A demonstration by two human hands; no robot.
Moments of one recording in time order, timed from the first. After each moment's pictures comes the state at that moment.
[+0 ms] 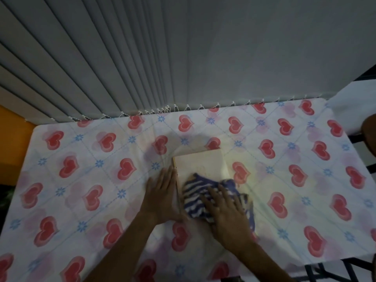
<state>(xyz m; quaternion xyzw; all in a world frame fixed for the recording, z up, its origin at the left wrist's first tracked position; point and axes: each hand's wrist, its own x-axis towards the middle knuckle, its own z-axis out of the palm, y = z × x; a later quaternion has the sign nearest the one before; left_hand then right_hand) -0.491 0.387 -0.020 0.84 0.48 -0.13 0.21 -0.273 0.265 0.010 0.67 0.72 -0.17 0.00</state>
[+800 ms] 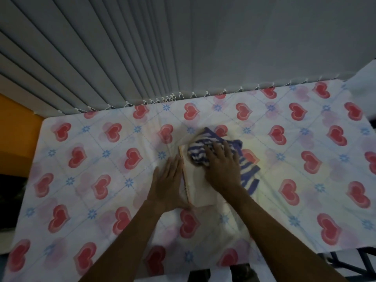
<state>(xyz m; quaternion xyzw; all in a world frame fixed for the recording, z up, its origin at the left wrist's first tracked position) -0.491 0.389 -0.023 0.84 0.49 -0.15 0.20 -0.287 0.374 0.002 0.75 0.65 -0.13 -0.01</state>
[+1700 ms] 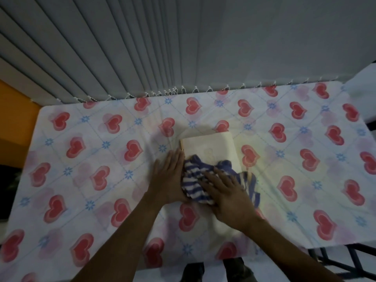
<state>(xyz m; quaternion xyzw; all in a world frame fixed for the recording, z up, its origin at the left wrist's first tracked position) -0.494 0.384 -0.022 0.85 0.48 -0.09 0.21 -0.277 0.274 -0.005 0.58 0.79 -0.16 -0.07</state>
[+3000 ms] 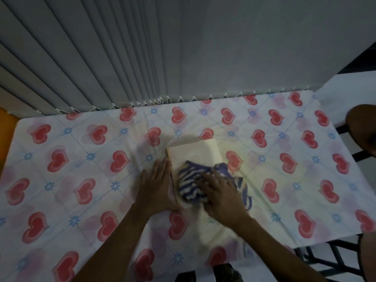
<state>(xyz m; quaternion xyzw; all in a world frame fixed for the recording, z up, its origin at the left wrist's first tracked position) -0.492 0.384 -0.028 0.85 0.49 -0.07 0.20 -0.260 0.284 0.002 0.65 0.75 -0.14 -0.06</state>
